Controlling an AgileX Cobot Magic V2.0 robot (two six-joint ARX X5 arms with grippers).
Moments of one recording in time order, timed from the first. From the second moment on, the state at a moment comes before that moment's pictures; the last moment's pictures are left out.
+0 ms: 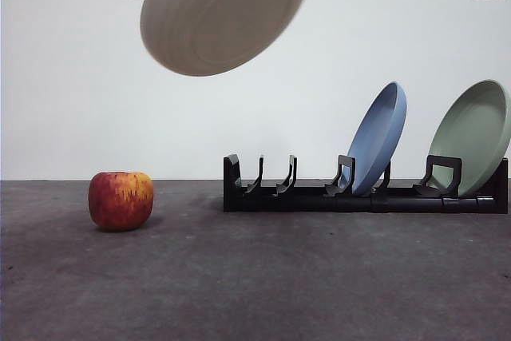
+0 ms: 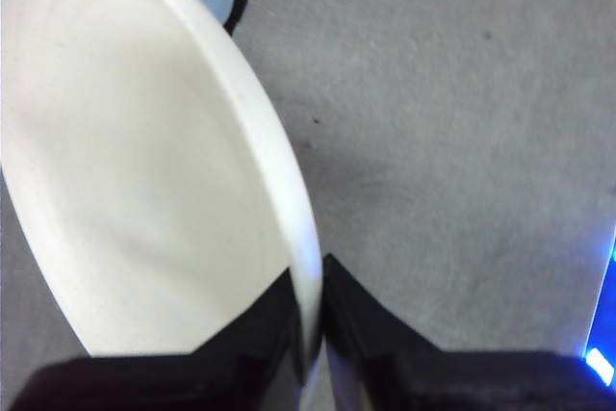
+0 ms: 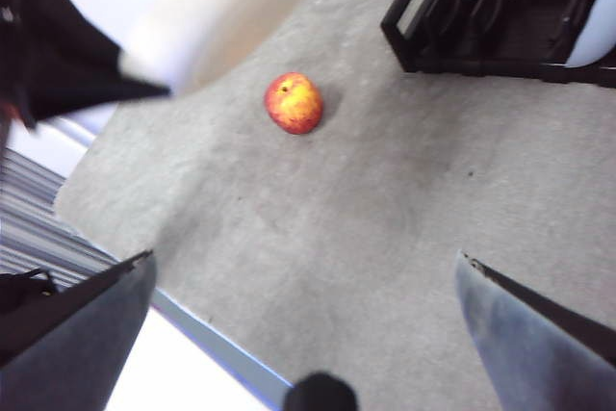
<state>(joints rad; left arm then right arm) -0.91 1.53 1.70 -1.11 -0.14 0.41 -0.05 0.75 1.04 -1.02 -0.83 -0.02</state>
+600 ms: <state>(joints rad) -1.17 1.61 1.18 -0.78 -0.41 0.41 -0.05 0.75 1.04 -1.02 -0.86 -0.05</state>
